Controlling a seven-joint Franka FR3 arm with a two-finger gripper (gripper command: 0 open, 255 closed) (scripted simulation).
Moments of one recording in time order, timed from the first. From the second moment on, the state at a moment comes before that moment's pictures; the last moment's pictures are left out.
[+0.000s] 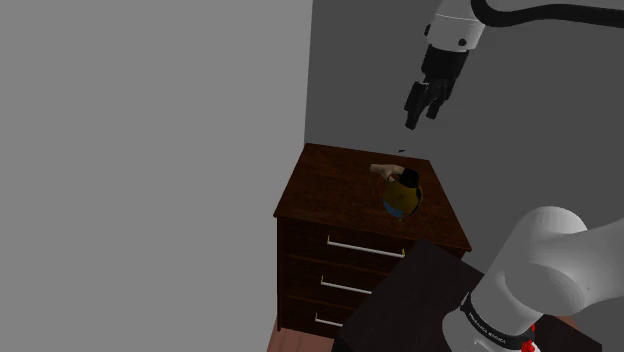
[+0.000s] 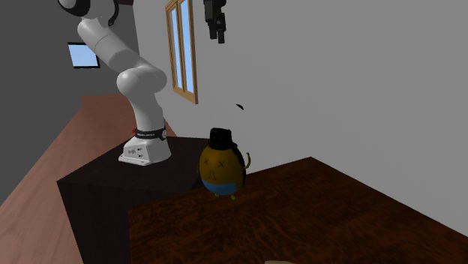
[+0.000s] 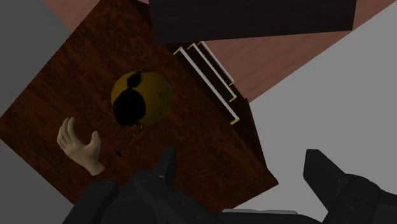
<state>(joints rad) 0.02 -0.79 -0.05 -2.26 -0.12 1.55 0.04</state>
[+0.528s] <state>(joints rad) -0.02 -0.74 -0.14 -2.37 -0.17 1.69 -0.03</state>
